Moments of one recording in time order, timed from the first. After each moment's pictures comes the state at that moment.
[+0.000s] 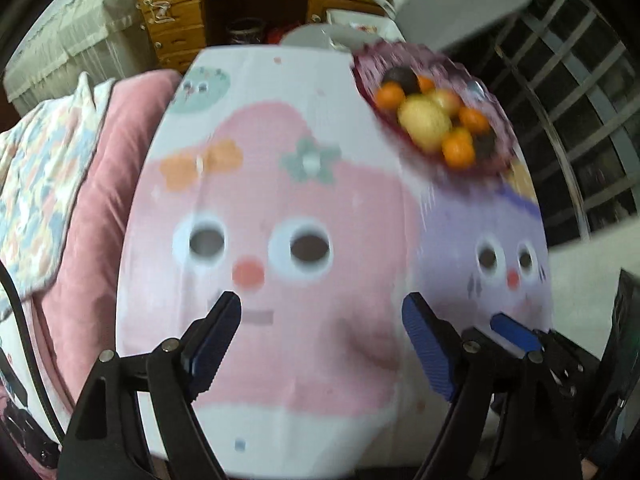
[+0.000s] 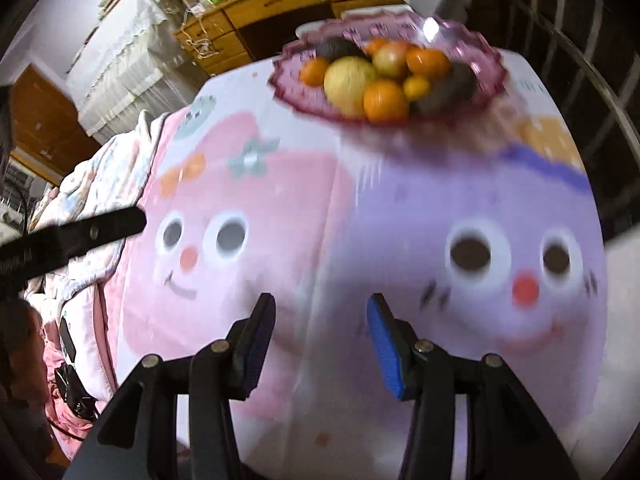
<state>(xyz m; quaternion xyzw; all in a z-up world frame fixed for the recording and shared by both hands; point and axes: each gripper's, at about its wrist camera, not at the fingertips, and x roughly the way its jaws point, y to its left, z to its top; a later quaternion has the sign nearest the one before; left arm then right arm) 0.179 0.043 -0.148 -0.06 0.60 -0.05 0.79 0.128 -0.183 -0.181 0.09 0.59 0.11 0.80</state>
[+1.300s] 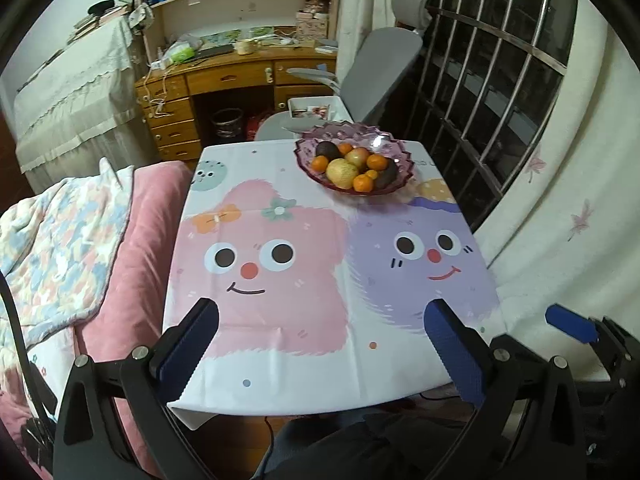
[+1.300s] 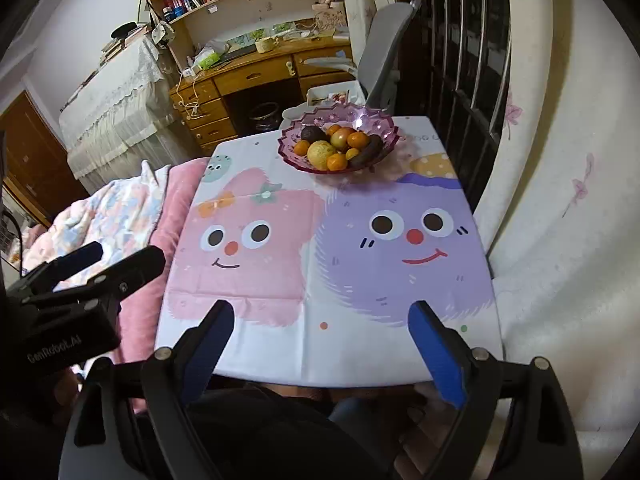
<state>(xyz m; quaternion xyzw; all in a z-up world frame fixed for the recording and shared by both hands) 0.014 -0.003 0.017 0.01 0.47 -0.07 0.88 -0.045 -0.201 -0.004 0.07 0.49 0.04 0.87</state>
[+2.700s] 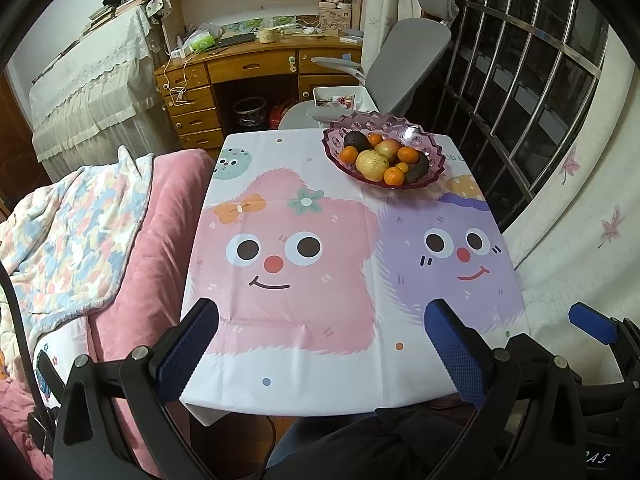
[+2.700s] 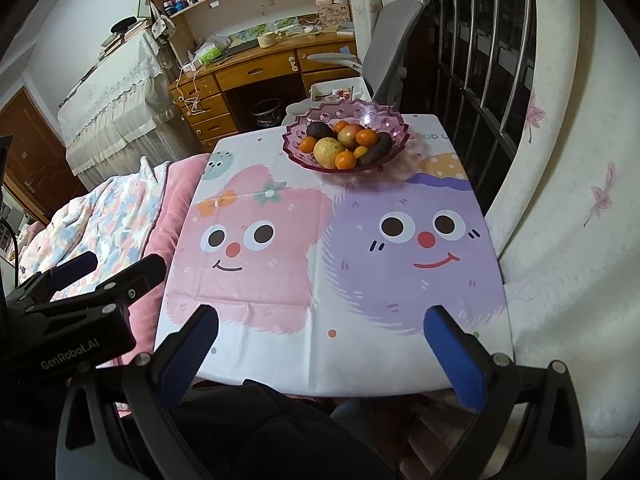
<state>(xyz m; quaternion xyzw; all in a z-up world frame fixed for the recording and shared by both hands) 0.029 0.013 -0.001 0.01 0.48 -0.03 0.87 -0.019 -0.188 -0.011 0.07 0.50 0.04 0.87</state>
